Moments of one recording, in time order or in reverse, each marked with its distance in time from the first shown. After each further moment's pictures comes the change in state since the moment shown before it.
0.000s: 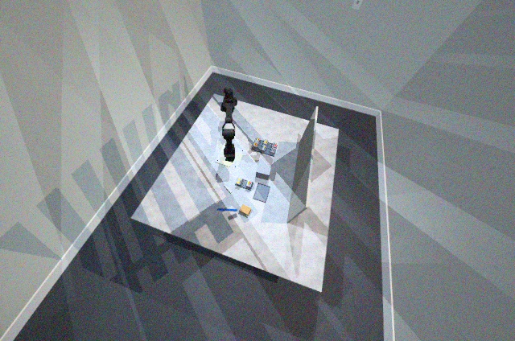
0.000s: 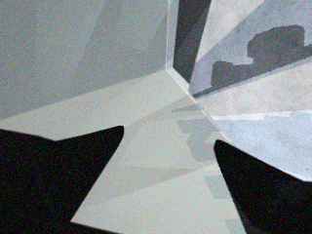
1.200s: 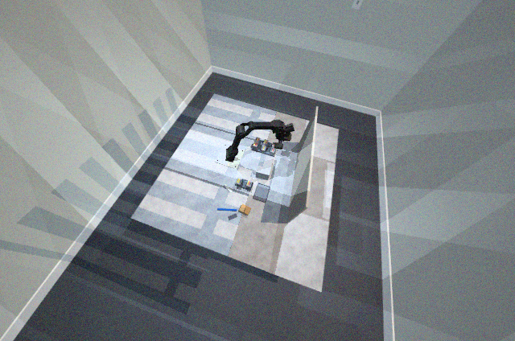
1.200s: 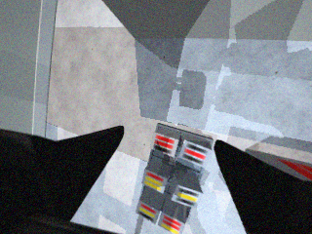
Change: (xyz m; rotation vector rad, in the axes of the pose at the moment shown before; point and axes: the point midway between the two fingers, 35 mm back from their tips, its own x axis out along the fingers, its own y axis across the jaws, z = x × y) arm -0.412 -0.137 0.373 0.015 -0.793 -0.826
